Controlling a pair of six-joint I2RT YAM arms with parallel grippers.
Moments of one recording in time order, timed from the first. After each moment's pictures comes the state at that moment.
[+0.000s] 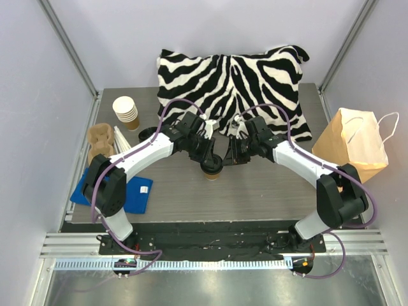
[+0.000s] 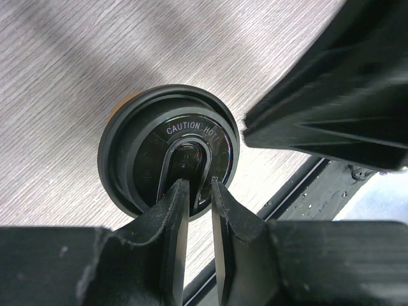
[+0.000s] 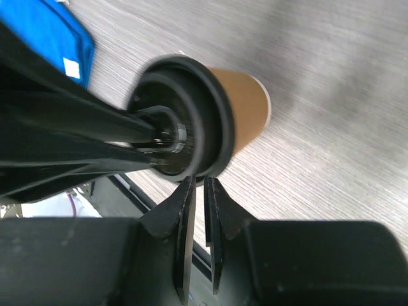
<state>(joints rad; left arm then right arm) -0.67 1.72 1.33 -0.58 0.38 -0.26 0.47 1.52 1.01 -0.38 -0.50 0.42</state>
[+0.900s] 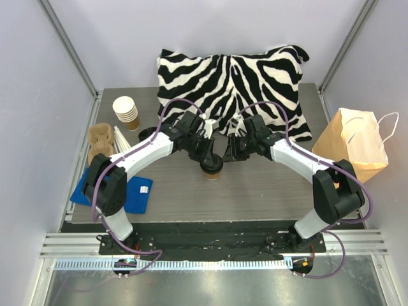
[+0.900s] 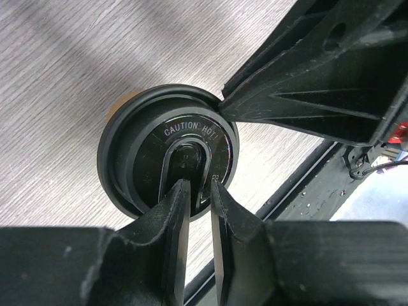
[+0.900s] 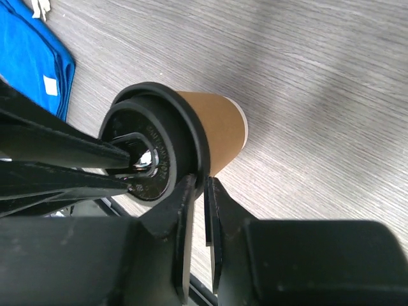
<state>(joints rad) -0.65 1.73 1.33 -0.58 0.40 -0.26 0.46 1.56 1.02 -0.32 -0.44 0.39</state>
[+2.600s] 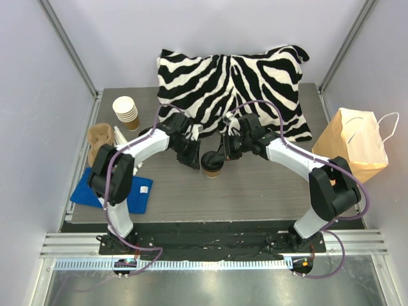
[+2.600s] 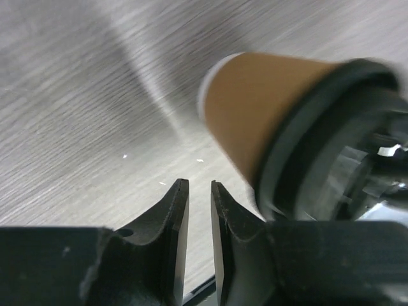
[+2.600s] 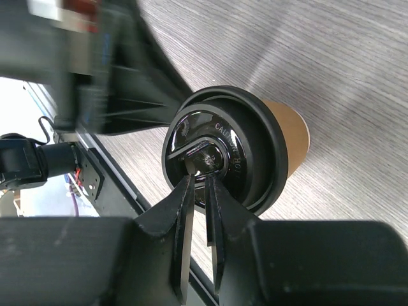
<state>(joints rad) -0.52 1.81 1.29 -0.63 0.41 -0.27 0.51 1.60 1.06 -0.26 -0.55 0.40</state>
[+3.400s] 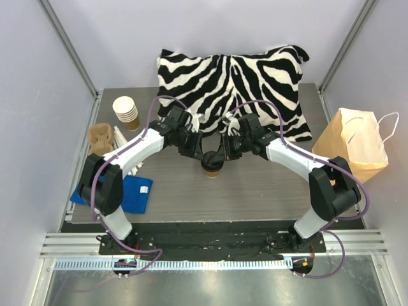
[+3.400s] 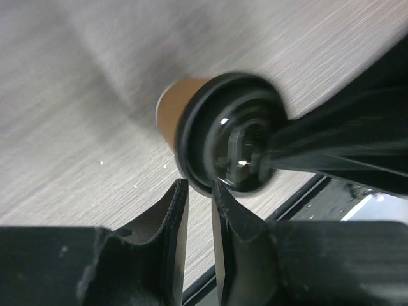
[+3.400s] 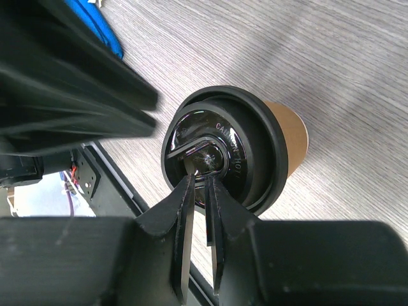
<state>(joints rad) -0.53 1.69 1.33 -0.60 0.40 -0.29 0.51 1.60 1.06 -0.26 -0.55 0.38</state>
